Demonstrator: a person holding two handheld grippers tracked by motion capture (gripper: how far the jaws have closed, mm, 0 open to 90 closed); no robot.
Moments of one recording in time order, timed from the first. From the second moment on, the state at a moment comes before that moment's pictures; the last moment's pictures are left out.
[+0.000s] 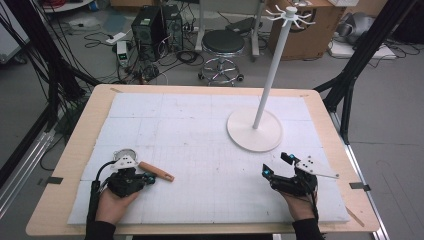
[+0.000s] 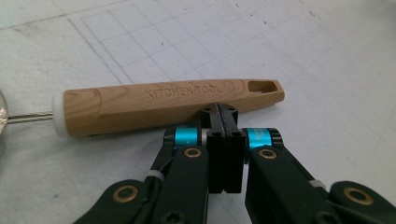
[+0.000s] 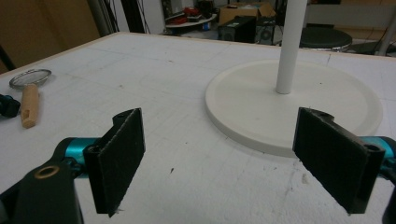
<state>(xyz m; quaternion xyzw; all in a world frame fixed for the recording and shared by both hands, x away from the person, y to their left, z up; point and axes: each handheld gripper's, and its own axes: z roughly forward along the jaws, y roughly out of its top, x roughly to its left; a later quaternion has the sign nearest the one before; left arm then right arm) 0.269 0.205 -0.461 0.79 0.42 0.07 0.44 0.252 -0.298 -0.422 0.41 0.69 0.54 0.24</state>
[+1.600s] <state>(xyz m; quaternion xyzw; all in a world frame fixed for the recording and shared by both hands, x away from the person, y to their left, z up) 0.305 0.224 -0.441 0.76 0.44 0.09 0.47 0.246 -0.304 -0.425 0.43 0.69 0.52 0.25</state>
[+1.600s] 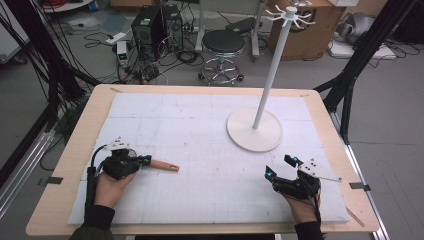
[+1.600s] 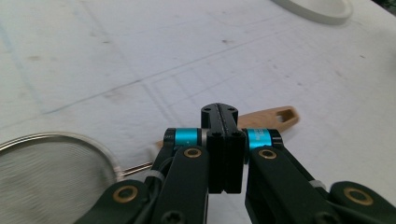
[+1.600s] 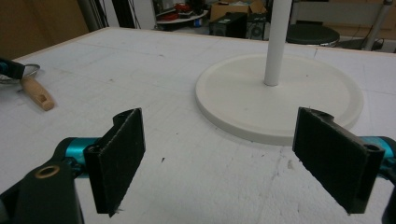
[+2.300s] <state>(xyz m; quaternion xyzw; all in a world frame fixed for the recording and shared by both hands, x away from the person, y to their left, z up) 0.314 0.247 -0.448 0.75 0.48 0.11 0.44 0.245 -0.304 -0.424 0.43 0.69 0.53 0.26</state>
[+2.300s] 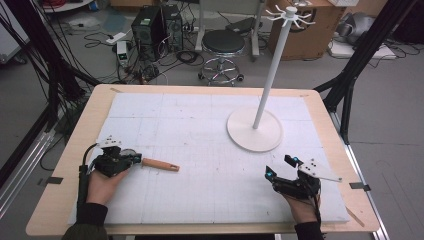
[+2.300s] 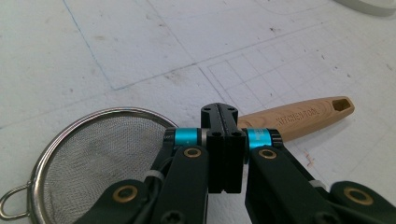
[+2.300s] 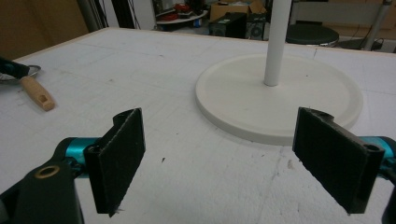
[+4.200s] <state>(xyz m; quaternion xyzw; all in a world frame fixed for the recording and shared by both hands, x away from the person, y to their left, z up) 0.324 0.084 -0.450 0.77 0.45 0.01 0.46 0.244 -0.309 -0.423 0.43 0.68 0.53 0.26</state>
